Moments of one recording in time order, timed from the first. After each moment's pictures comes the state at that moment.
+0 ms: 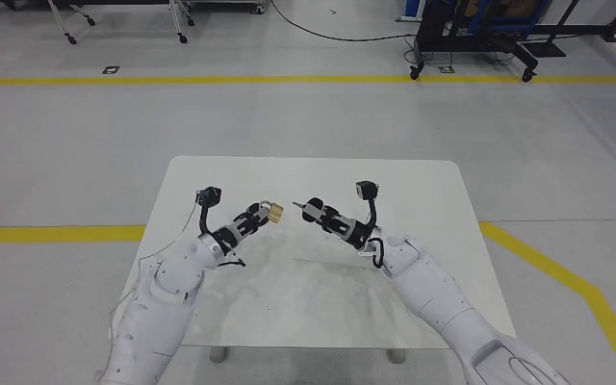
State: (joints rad) left arm 1.31 -1.23 -1.34 -1.45 0.23 -0.24 -0.60; right arm -0.99 -1.35 0.89 -0.89 0.05 -1.01 0.37
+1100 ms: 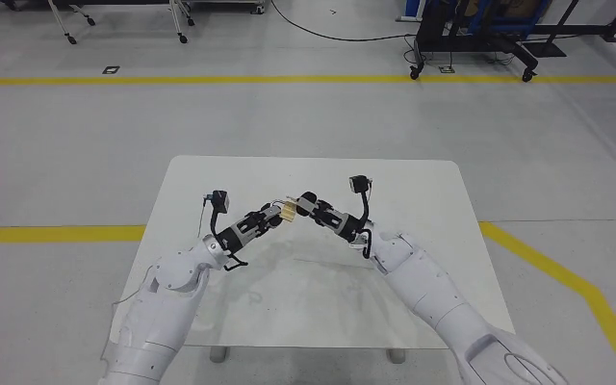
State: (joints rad) left arm 1.27 -1.24 -1.29 -1.34 -0.22 -0.28 -0.74; right arm -0.96 -1.38 0.87 -0.86 0.03 -0.92 0.33
